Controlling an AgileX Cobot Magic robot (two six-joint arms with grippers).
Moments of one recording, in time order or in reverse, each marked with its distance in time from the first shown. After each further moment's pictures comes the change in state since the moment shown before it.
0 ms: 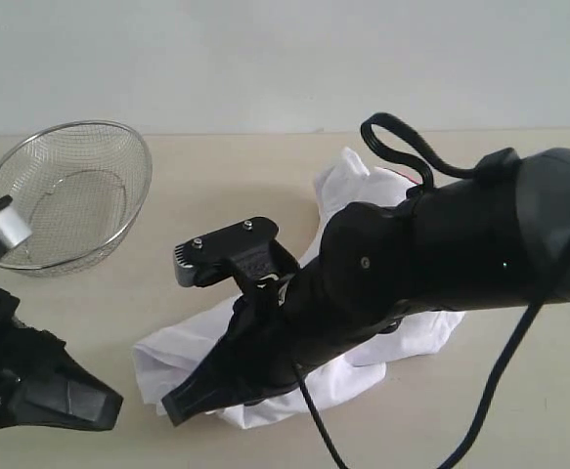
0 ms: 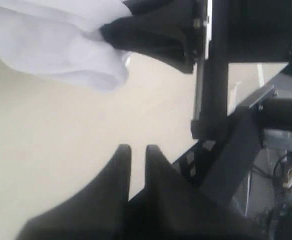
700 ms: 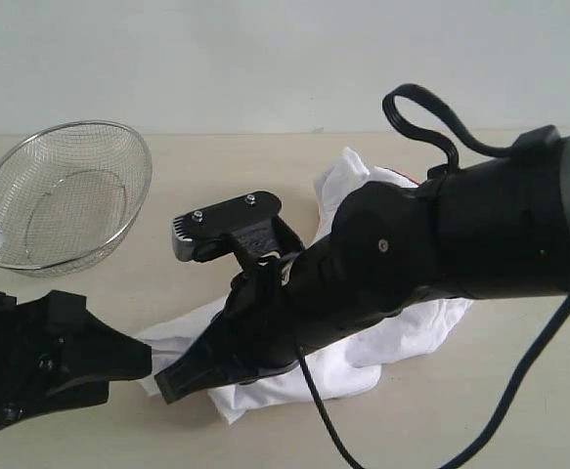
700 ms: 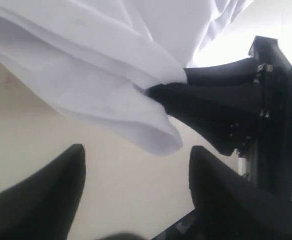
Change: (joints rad) left arm 0.000 0.000 0.135 -0.332 -0.251 0.064; right arm 0.000 -0.053 0.000 0.000 -0.024 0.003
